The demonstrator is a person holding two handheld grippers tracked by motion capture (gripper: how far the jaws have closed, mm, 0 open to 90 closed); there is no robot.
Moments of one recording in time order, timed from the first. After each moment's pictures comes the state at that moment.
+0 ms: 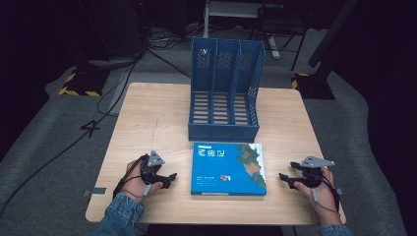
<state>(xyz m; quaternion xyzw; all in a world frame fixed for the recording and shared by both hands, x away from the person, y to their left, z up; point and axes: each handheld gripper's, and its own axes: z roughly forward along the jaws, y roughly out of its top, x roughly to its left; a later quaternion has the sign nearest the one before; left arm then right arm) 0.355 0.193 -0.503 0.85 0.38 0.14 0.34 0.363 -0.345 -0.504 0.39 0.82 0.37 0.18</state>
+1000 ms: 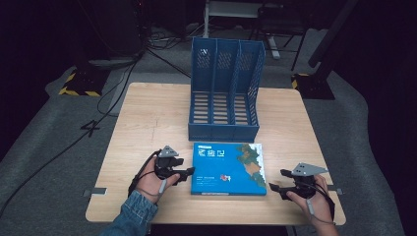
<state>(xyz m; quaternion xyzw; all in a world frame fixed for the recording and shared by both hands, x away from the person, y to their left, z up) 0.358 0.142 -0.474 0.80 0.42 0.06 0.42 0.326 -0.300 -0.481 0.35 0.84 0.39 0.13</state>
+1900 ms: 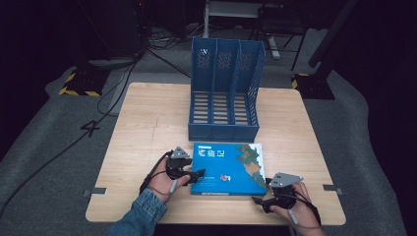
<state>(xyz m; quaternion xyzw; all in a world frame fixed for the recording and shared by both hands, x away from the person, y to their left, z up) 0.363 0.116 -0.488 0.81 0.40 0.05 0.42 0.311 -0.251 -0.502 0.30 0.88 0.36 0.12</state>
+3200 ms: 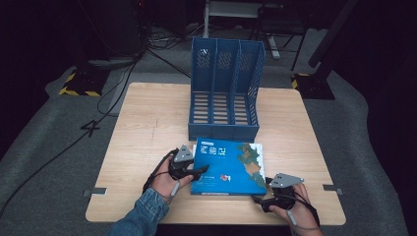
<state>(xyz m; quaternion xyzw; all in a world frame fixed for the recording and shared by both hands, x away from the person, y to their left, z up) 0.363 0.106 -0.482 0.82 0.34 0.08 0.45 0.310 -0.250 -0.505 0.31 0.86 0.38 0.14</state>
